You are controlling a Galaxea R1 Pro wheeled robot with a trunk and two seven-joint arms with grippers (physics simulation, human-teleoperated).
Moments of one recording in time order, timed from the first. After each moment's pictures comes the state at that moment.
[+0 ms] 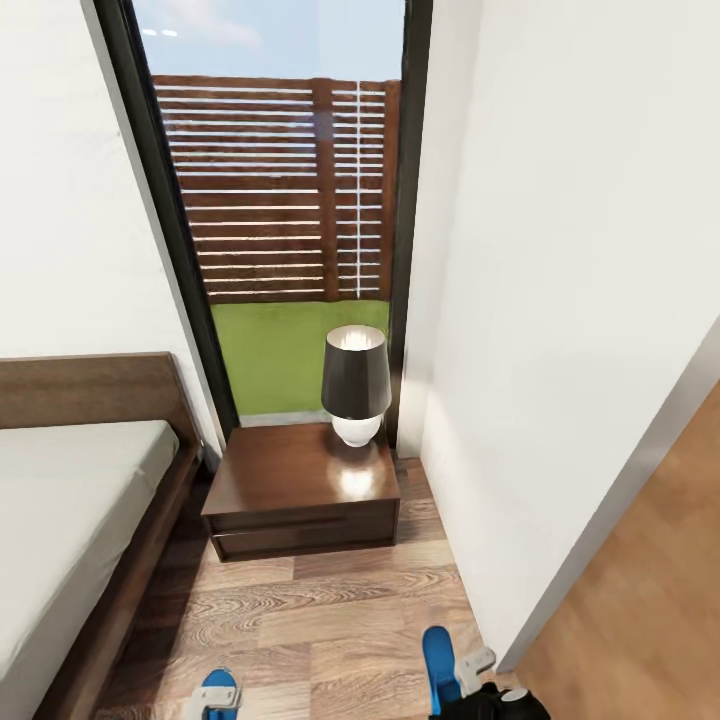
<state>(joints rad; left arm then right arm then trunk) -0.43 0.06 0.05 -0.13 -0.05 0.06 -0.06 -0.27 -0.02 0.20 -0.69 0.08 0.41 0.23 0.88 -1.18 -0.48</state>
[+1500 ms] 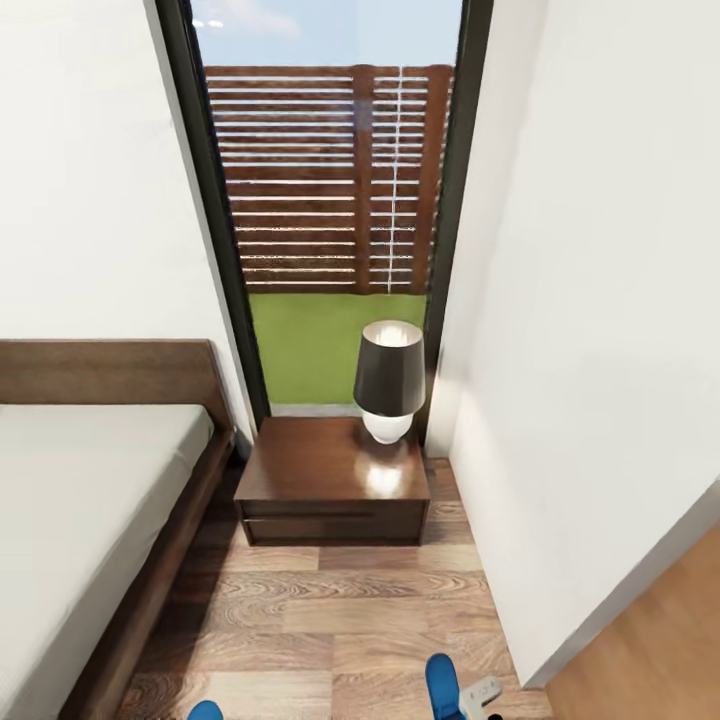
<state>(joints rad) -0.36 0.05 0.04 -0.13 -0.05 0.00 0.00 -0.27 -0.02 0.21 -0.54 0.08 0.29 0.23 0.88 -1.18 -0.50</state>
